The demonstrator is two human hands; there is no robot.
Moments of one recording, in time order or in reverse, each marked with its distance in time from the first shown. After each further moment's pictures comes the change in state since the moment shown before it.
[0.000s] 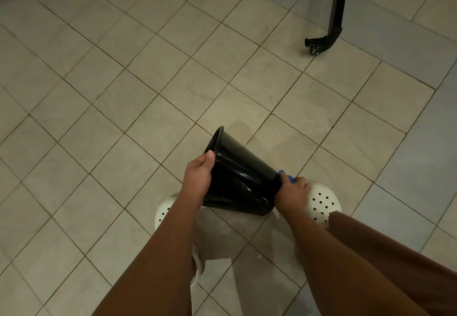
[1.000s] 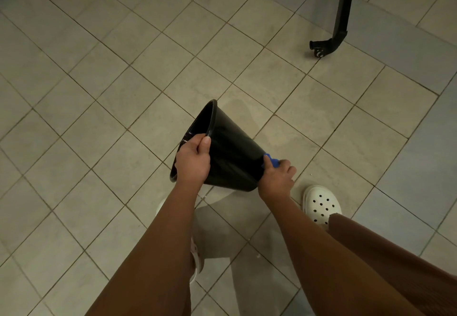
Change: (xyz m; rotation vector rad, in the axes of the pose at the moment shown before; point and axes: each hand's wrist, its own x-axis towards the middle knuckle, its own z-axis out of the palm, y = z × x) left_hand 0.012 0.018 -0.009 0.189 0.219 0.239; right_hand -0.011 -0.060 -0.017 -0.062 0.090 -0.123
